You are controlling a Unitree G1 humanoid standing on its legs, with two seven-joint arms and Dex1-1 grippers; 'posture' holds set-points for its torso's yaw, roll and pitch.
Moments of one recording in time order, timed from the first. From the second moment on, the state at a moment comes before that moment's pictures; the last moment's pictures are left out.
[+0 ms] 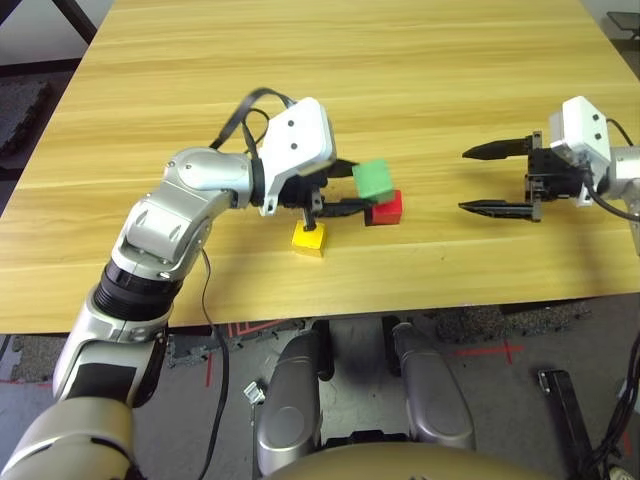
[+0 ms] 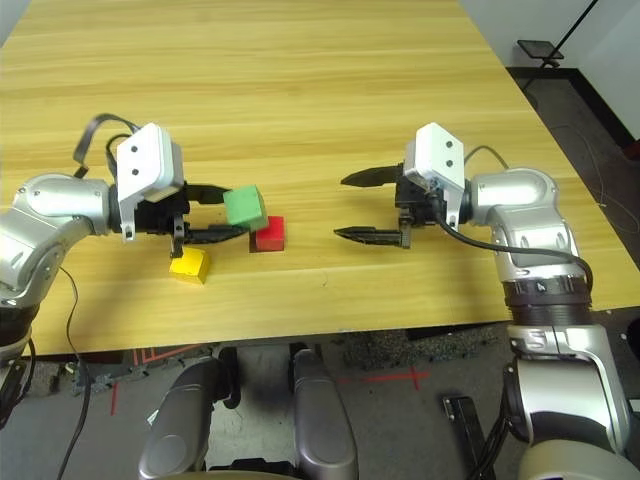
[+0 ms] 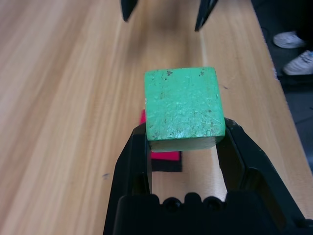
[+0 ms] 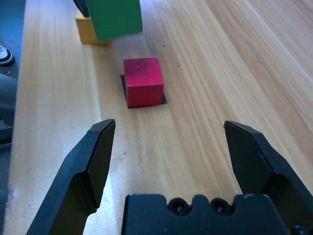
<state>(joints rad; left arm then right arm) -0.70 0.65 -0.27 -0.28 -0.33 0.61 -1.04 -0.62 -0.84 -0.01 0.15 0.36 0.21 1.43</state>
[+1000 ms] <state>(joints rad) -0.81 0.55 -0.34 -0.02 -0.17 0.46 -1.11 -0.57 -0.85 -0.02 0.08 0.38 0.25 1.39</state>
